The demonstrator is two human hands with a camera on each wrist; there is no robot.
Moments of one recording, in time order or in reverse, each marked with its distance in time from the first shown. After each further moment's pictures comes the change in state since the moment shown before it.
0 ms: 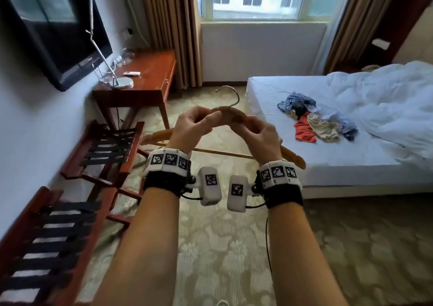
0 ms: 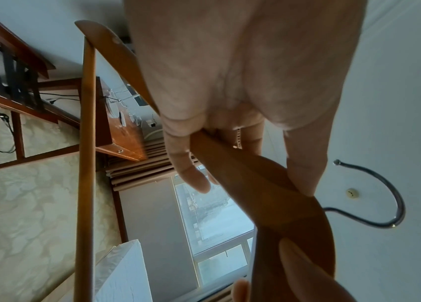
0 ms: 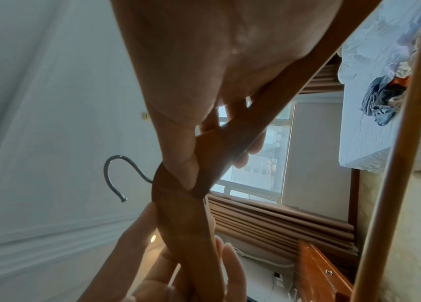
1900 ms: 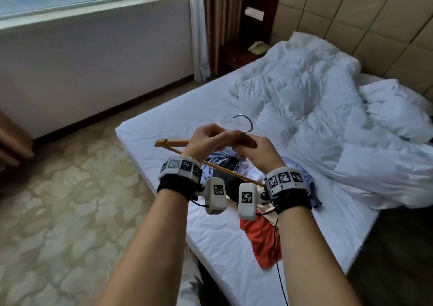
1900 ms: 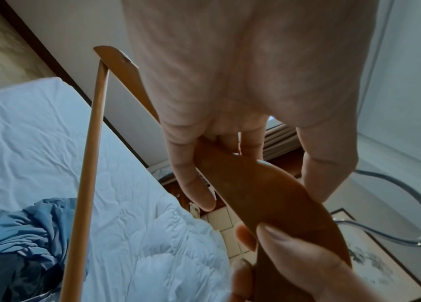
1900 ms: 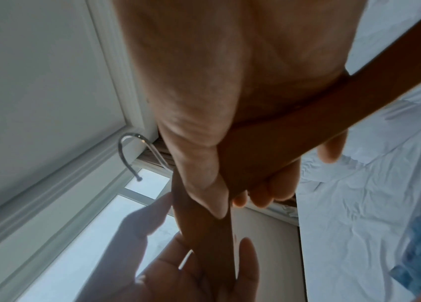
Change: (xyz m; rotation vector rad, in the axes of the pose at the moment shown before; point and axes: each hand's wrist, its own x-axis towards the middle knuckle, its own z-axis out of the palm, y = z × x) left_hand 1.030 -0.221 0.575 -0.032 -0.799 -0.200; right_hand 0.931 0.495 -0.240 -0.033 0.331 0.561
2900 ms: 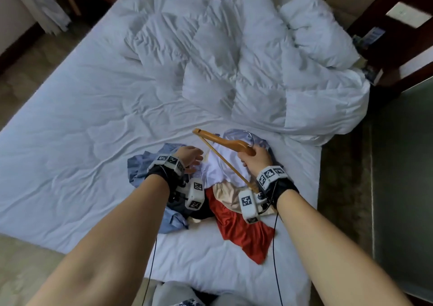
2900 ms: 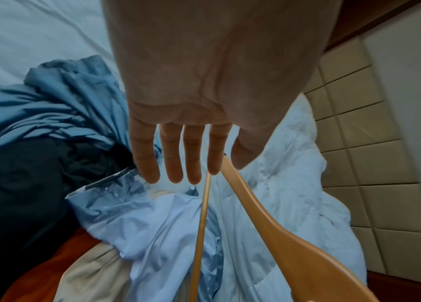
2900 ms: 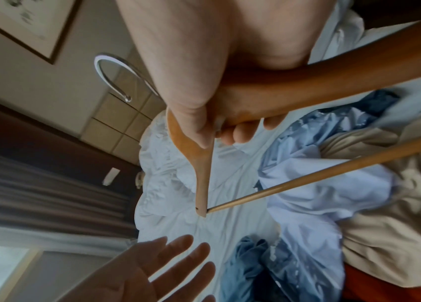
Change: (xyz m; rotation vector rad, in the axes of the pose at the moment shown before) left_hand 0.350 -0.208 0.101 0.237 -0.536 -0.831; right_hand 0.202 0.184 -0.067 -0.153 0.510 0.793
